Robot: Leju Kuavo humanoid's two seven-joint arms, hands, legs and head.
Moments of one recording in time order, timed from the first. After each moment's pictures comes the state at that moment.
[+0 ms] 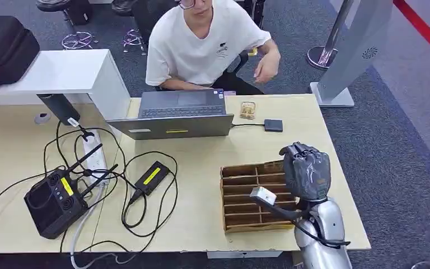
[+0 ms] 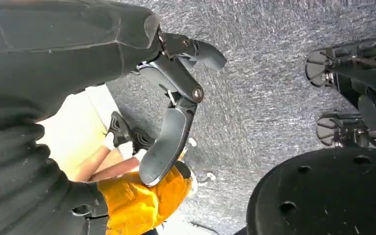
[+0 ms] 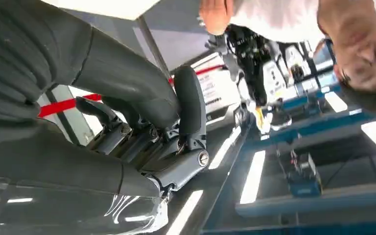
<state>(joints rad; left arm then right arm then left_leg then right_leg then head) 0.08 -0.10 1.35 -0.37 -1.41 -0.49 -0.12 -0.16 0.18 0.05 -1.31 1.21 -0.70 -0.63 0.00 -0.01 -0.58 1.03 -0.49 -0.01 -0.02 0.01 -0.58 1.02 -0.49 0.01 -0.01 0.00</state>
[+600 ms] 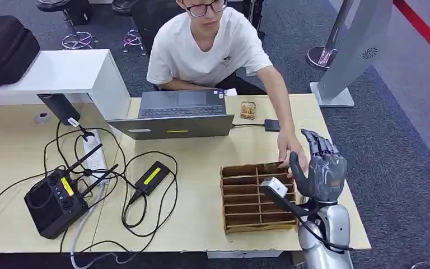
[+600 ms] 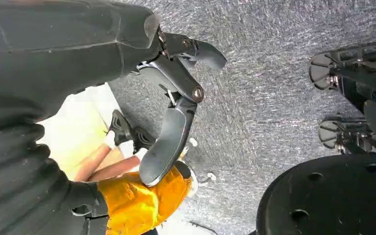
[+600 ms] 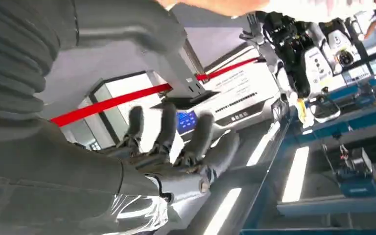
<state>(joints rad) 0.07 -0.12 1.46 -0.41 -1.53 -0.52 -0.15 -0.14 0.20 0.01 -1.35 1.25 -0.70 -0.51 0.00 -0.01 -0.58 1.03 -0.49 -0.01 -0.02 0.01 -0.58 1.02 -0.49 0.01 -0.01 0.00</state>
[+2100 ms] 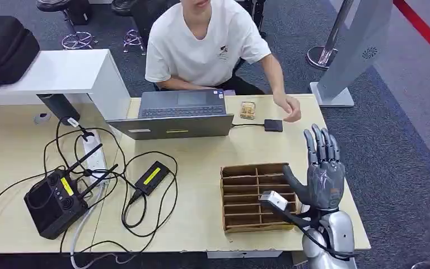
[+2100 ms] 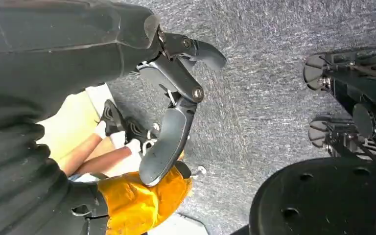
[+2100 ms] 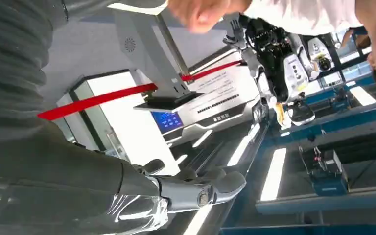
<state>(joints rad) 0.06 -0.15 1.55 -0.48 -1.56 -0.56 -0.16 -0.09 0.15 0.05 -1.40 1.19 -0.70 -0.56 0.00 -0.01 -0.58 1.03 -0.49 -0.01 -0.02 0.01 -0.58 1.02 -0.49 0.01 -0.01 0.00</state>
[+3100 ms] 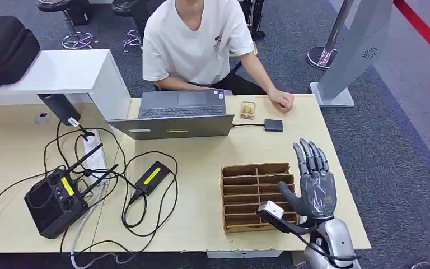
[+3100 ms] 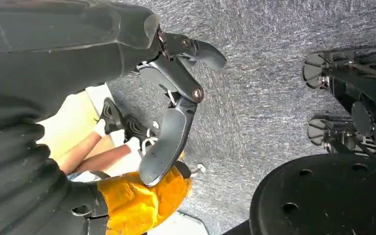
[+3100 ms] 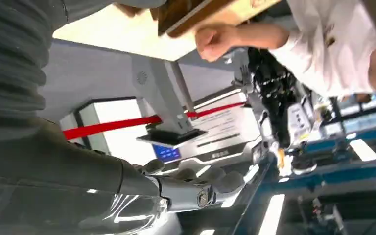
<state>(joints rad) 0.06 -0.18 1.55 -0.52 -1.55 -0.59 -0.16 -0.07 -0.06 0.29 -1.34 1.14 -0.67 -0.34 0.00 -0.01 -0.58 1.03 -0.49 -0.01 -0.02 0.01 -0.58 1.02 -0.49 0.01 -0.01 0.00</state>
